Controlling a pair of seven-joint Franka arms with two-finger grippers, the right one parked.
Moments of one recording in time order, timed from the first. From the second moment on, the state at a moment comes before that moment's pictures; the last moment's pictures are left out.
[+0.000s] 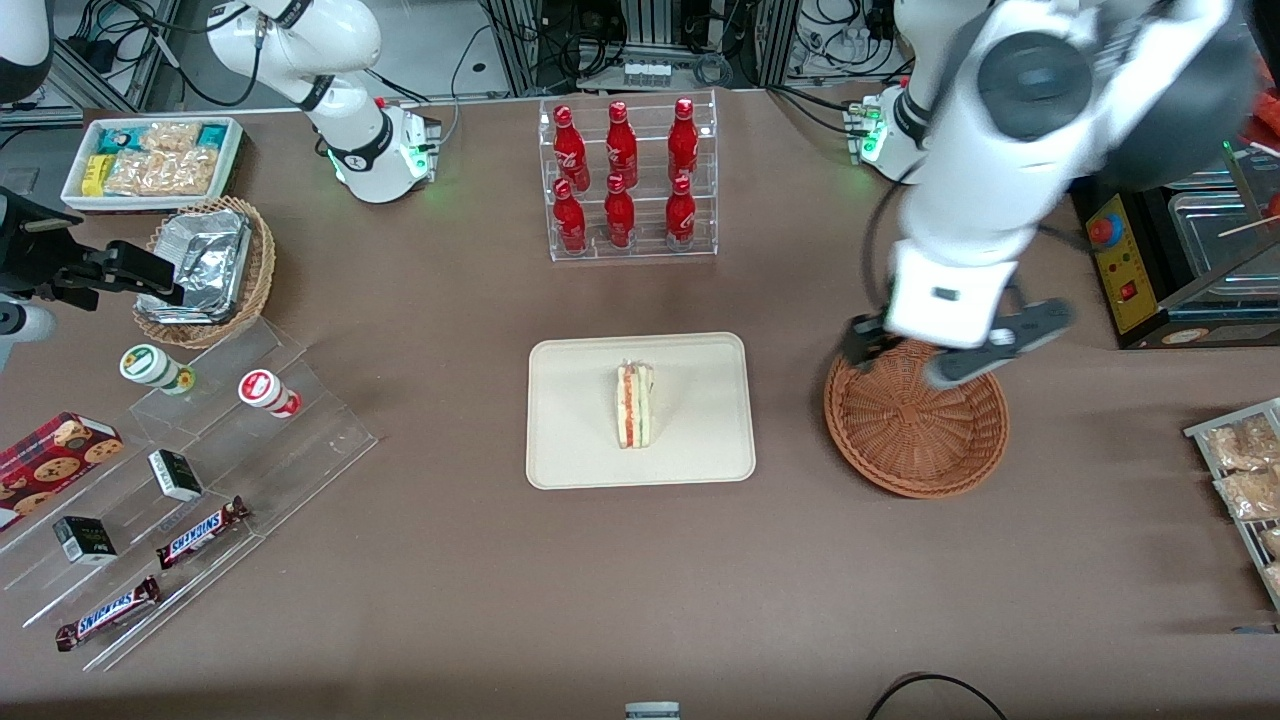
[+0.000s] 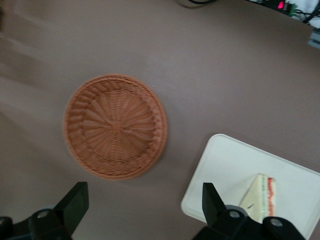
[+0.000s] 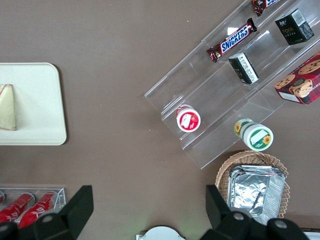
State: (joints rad) arm -0.17 0.21 -0.26 -1.37 0.16 1.57 -0.83
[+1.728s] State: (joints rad) arm -0.09 -0.04 -0.02 -1.62 0.01 1.58 -0.17
